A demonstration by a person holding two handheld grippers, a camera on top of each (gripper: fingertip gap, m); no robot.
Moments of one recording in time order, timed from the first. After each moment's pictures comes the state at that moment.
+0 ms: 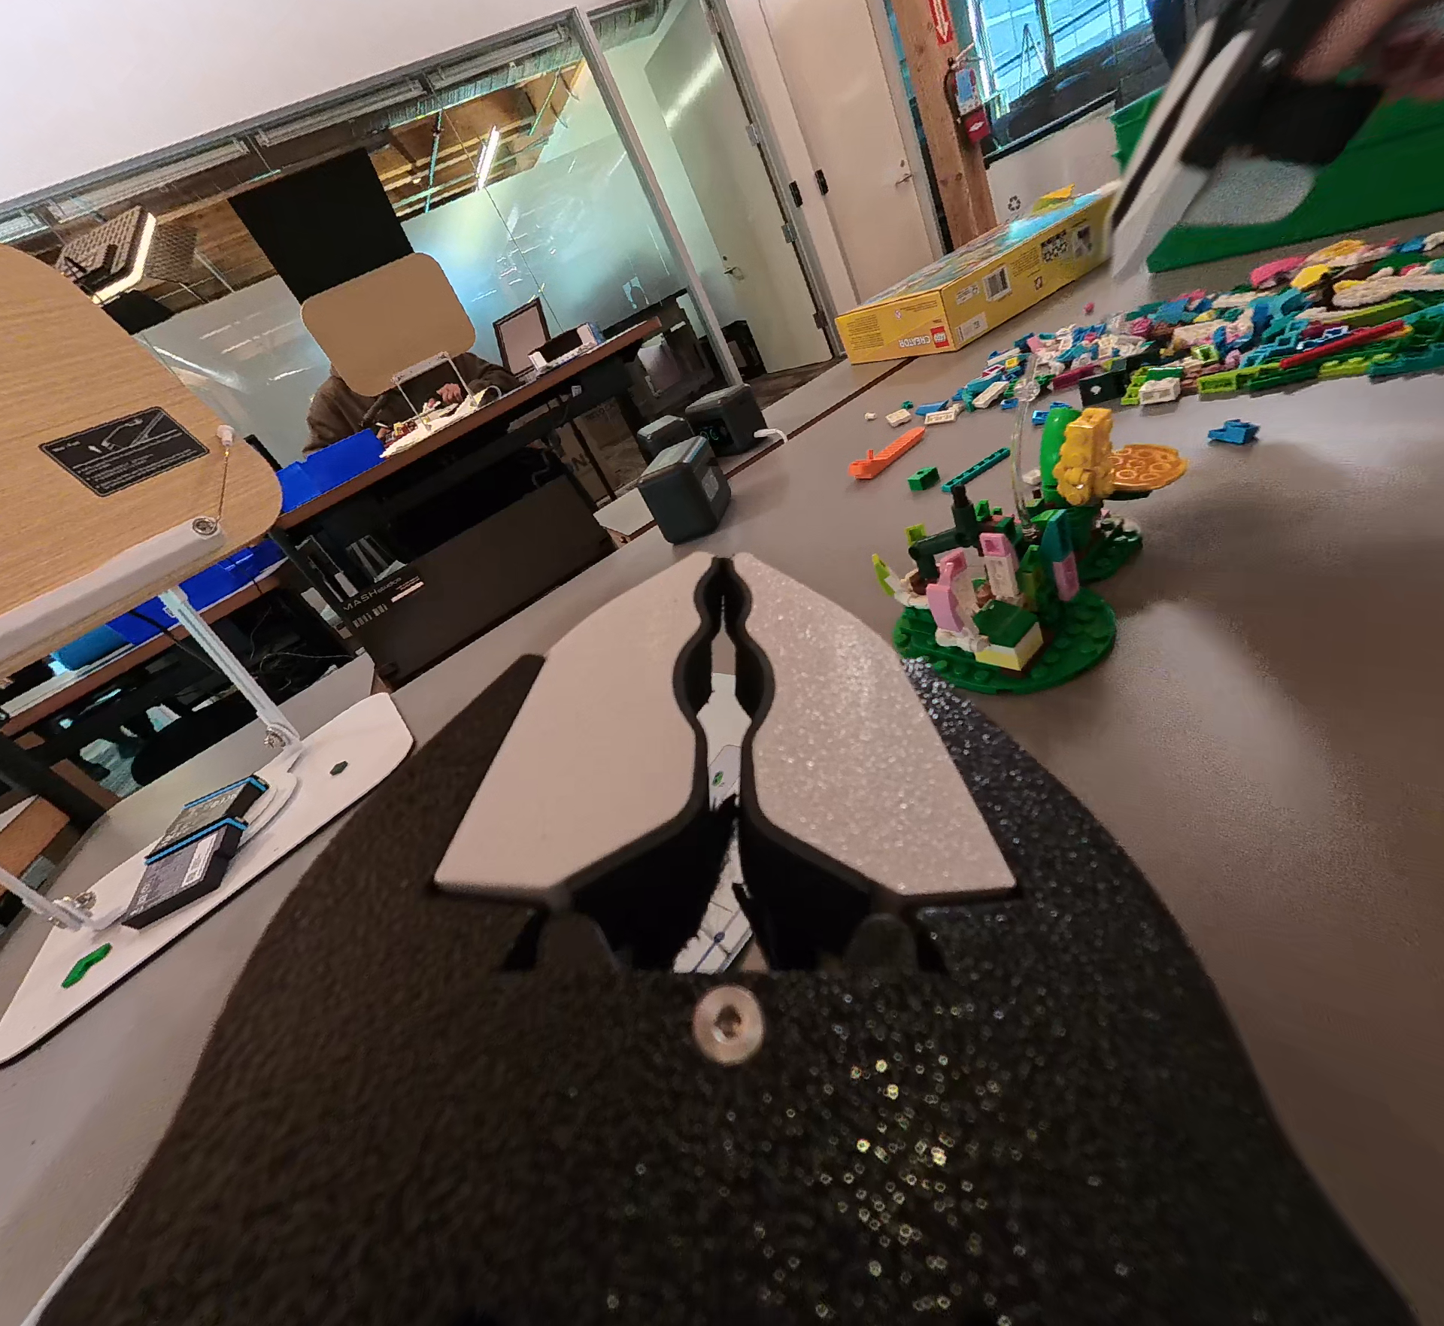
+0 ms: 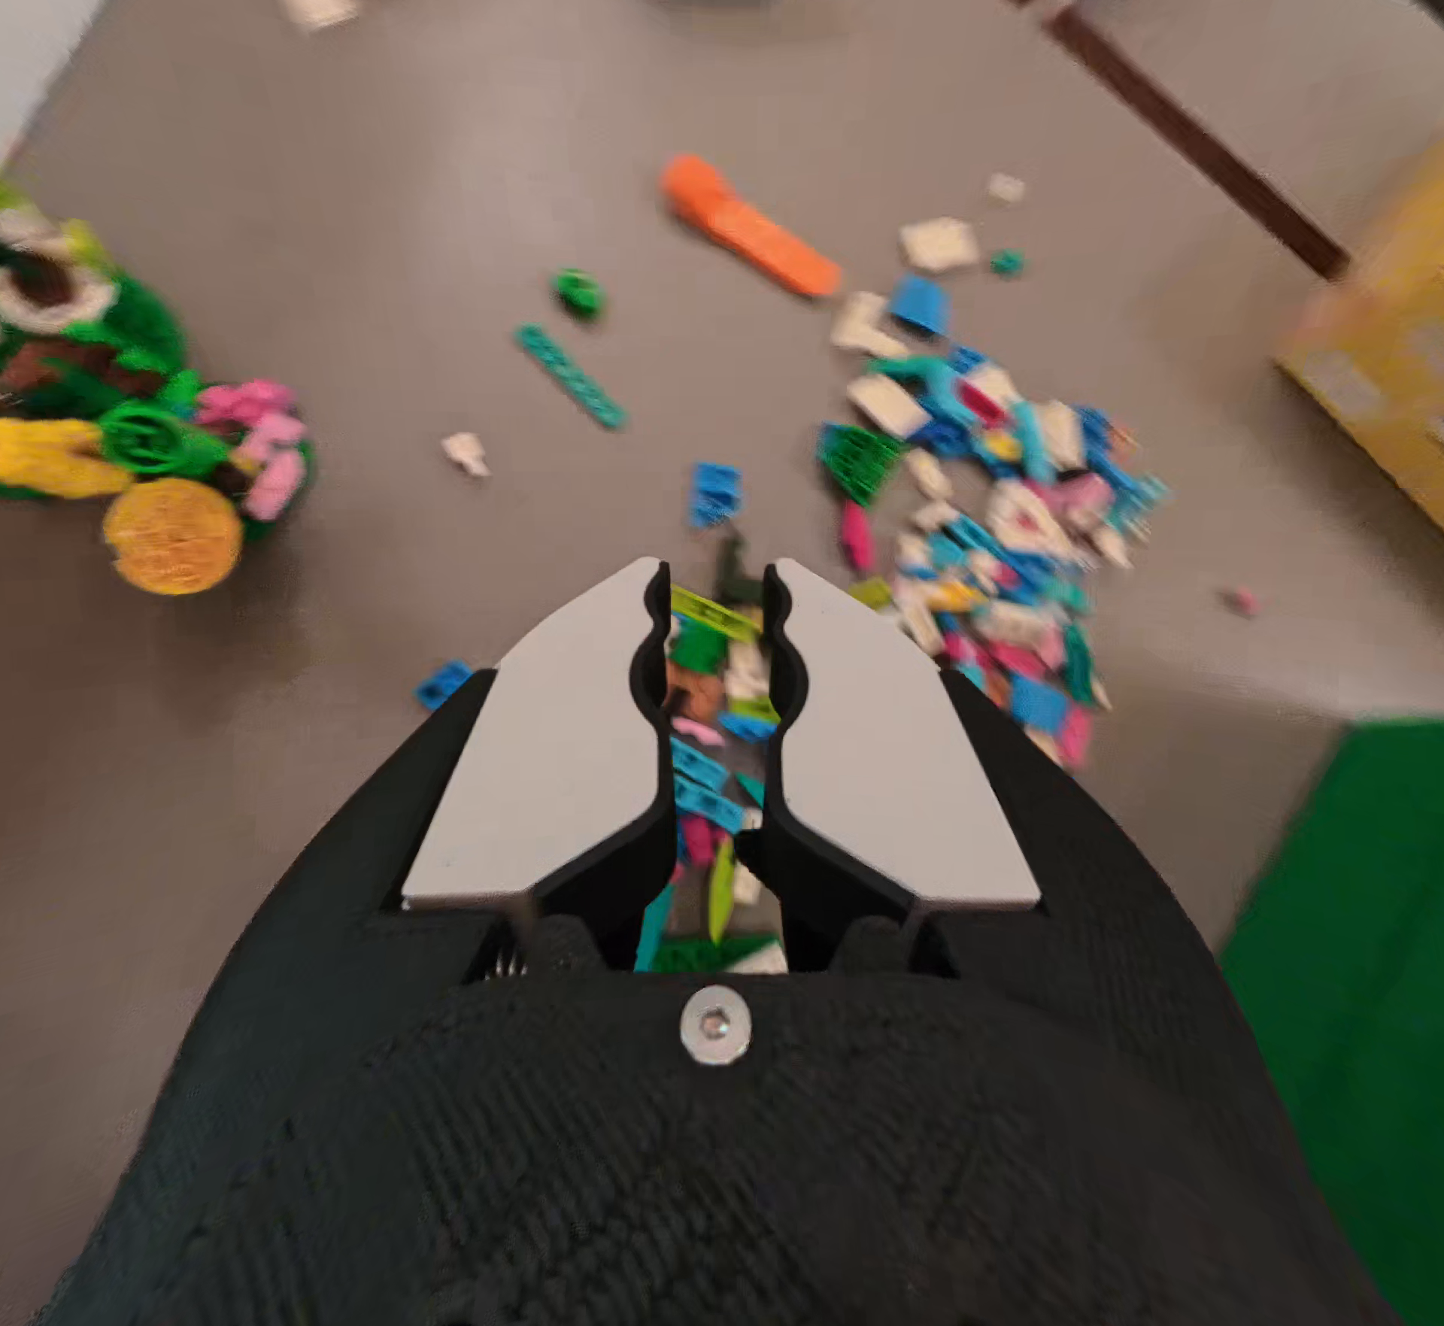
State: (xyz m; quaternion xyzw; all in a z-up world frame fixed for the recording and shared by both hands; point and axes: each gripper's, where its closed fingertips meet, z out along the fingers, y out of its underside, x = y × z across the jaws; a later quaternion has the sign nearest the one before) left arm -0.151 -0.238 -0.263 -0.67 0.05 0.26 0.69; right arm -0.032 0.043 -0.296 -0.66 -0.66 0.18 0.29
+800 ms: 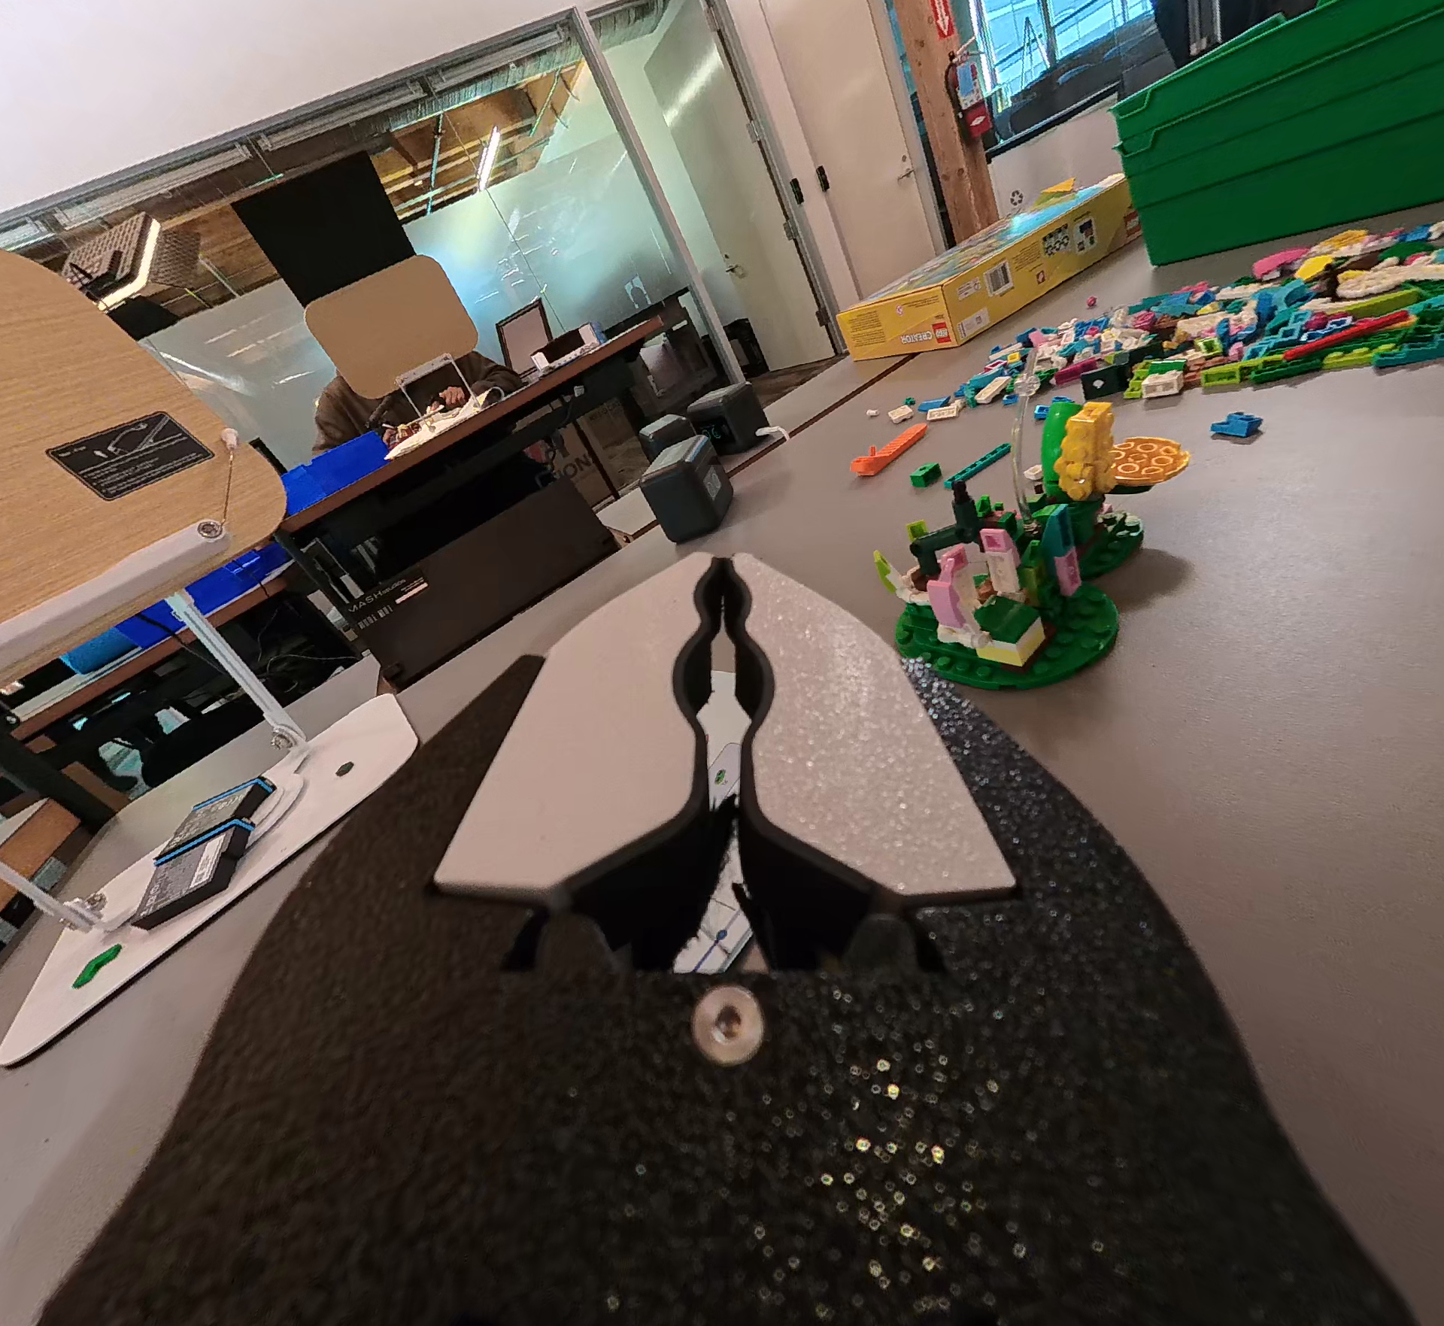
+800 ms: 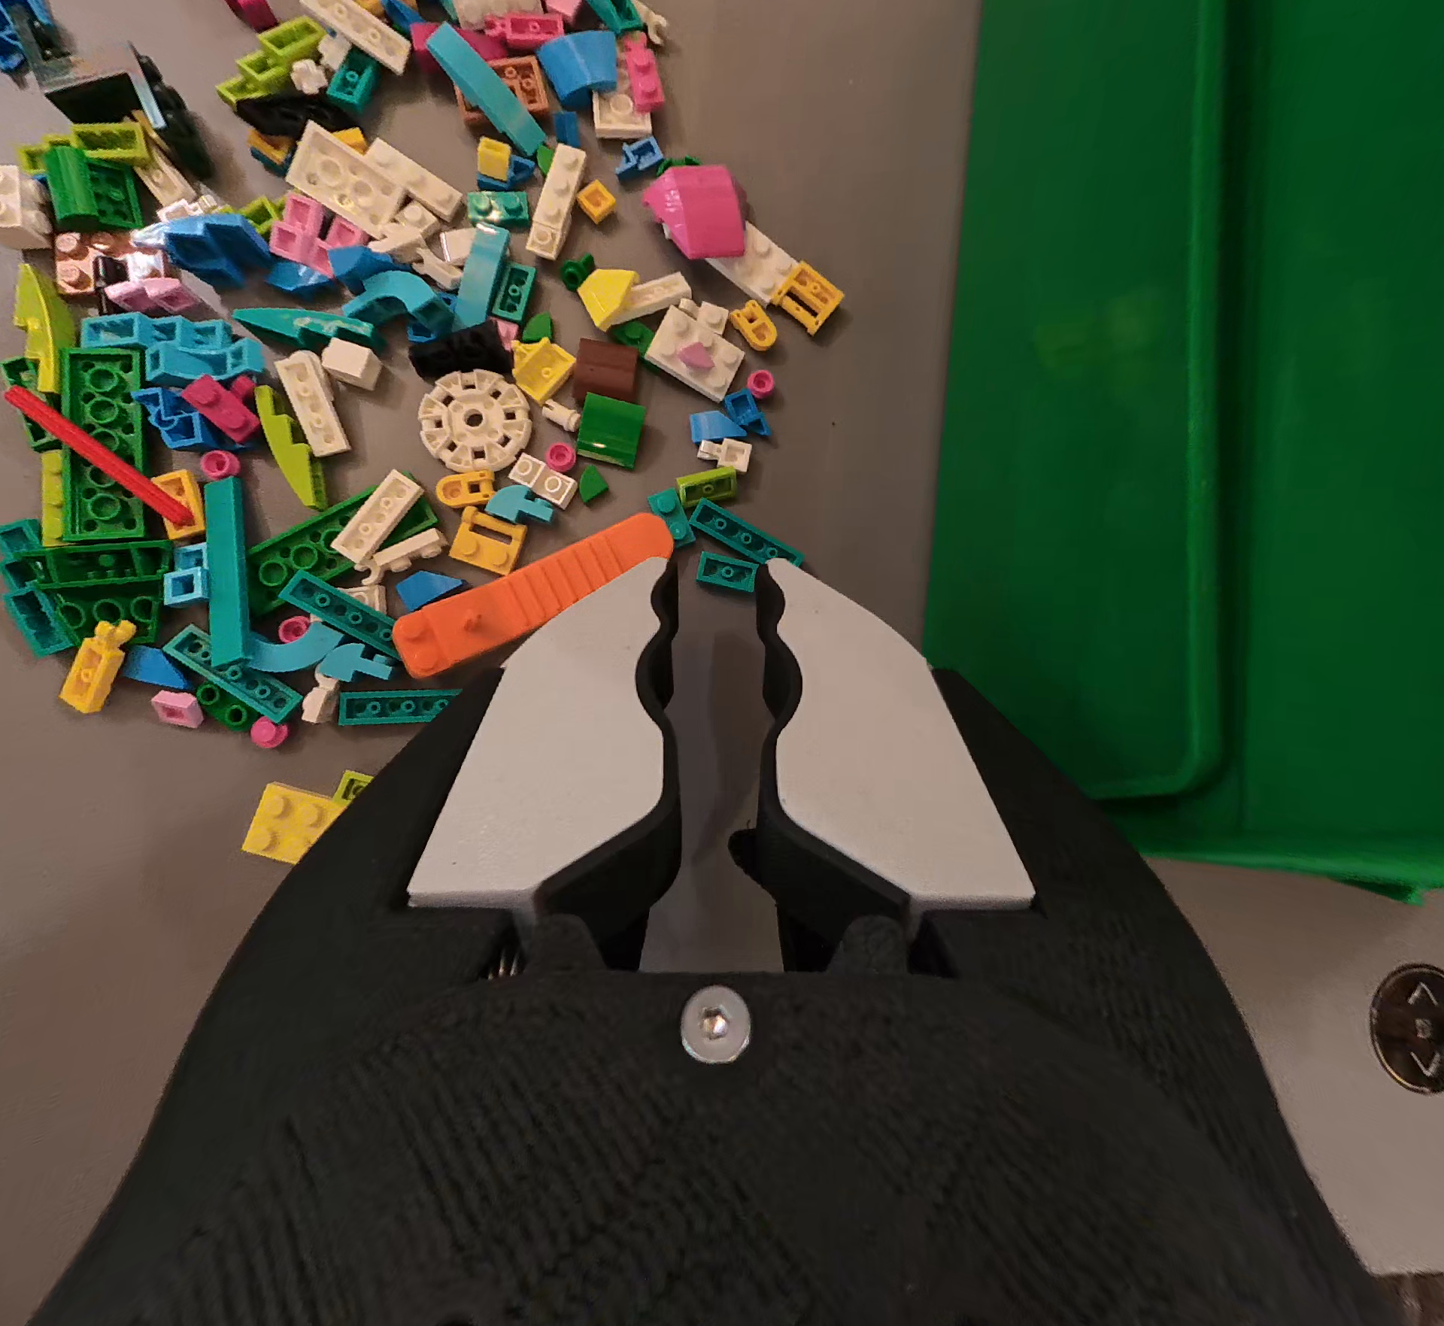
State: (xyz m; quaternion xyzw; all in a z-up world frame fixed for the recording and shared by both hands) left arm -0.151 -0.237 -0.263 -0.67 0.06 0.26 0.69; right arm 0.160 0.117 -0.345 -0.84 -0.43 0.10 0.33
